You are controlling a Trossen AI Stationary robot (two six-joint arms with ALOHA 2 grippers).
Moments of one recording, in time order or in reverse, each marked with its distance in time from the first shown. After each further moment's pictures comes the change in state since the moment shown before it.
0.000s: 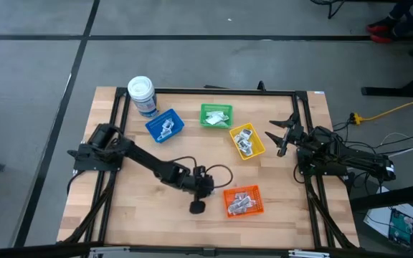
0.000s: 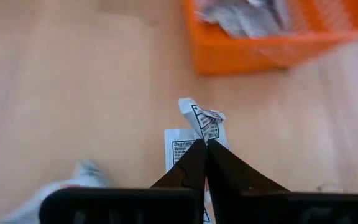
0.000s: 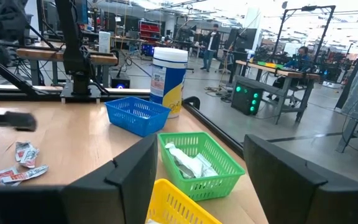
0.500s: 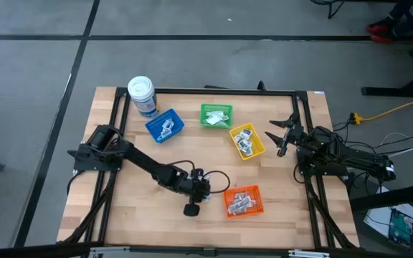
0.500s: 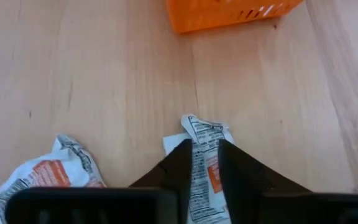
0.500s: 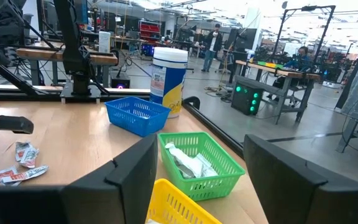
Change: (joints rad) left arm -0.040 0.000 -0.048 0.005 0.007 0.065; right arm 0.000 0.000 0.000 0.000 0.000 0.000
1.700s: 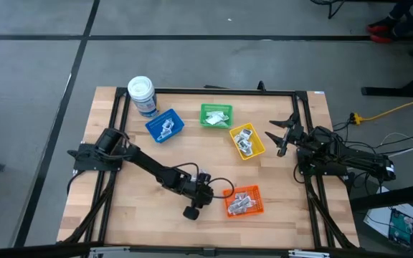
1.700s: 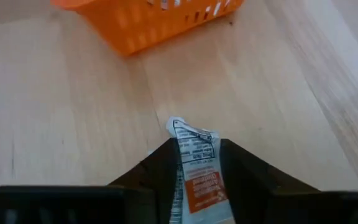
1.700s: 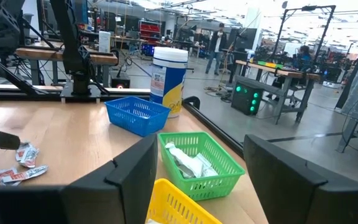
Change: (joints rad) left arm 0.002 0.086 0.032 0.089 0.065 0.233; right arm 0.000 0.000 0.000 0.000 0.000 0.000
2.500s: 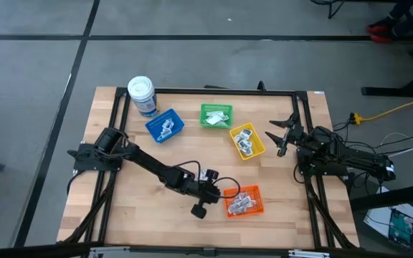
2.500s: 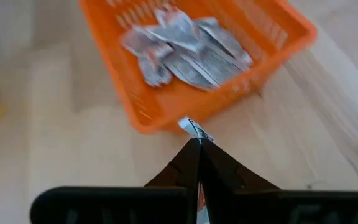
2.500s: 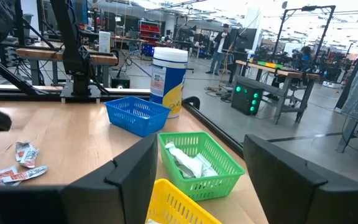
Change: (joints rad) left arm 0.006 -0.008 0.107 -0.013 -0.129 0.145; right arm 0.000 0.000 0.000 0.000 0.000 0.000
